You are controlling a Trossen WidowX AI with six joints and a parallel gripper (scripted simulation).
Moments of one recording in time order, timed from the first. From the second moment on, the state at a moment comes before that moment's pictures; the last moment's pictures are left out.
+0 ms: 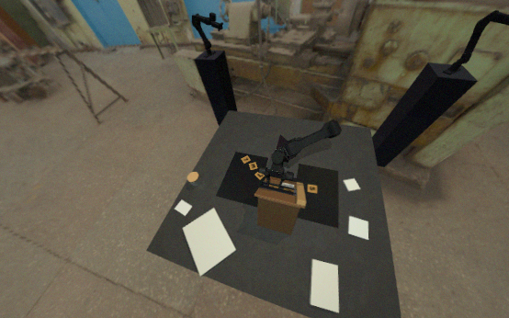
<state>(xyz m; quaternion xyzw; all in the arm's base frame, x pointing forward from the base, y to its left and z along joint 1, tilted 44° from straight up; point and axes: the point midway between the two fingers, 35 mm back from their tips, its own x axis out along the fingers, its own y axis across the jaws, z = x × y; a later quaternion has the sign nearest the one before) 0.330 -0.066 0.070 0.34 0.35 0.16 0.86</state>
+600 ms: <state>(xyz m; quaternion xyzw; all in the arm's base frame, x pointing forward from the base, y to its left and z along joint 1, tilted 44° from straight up) 0.330 -0.058 0.078 0.34 0.35 0.16 0.86</state>
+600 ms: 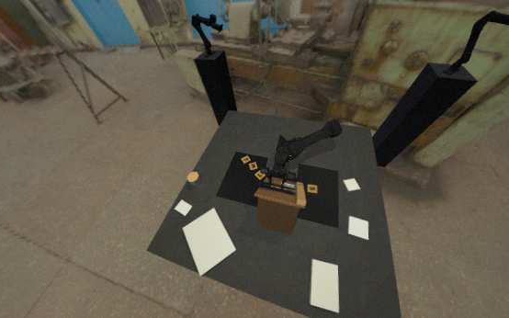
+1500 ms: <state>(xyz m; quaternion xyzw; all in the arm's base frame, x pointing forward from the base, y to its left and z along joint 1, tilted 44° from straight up) 0.328 -0.054 0.083 0.34 0.35 0.16 0.86</state>
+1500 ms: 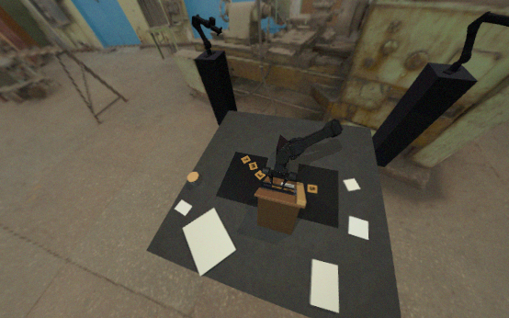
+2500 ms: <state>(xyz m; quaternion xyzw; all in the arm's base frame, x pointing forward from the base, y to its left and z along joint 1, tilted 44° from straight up) 0.313 -0.066 0.090 0.34 0.35 0.16 0.86</state>
